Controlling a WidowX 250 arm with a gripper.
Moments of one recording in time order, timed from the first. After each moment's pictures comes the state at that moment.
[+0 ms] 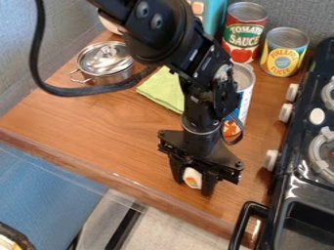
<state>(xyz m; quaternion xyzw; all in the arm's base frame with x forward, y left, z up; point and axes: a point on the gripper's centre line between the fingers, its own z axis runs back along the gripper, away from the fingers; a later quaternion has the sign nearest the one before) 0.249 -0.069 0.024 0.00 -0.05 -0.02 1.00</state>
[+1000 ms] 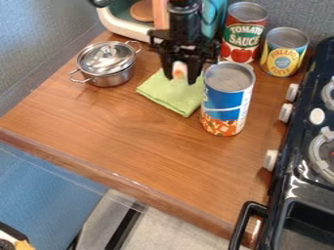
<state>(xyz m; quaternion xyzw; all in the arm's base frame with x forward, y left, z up) 0.383 0.018 0.070 0.00 -0.06 0.04 1.00</state>
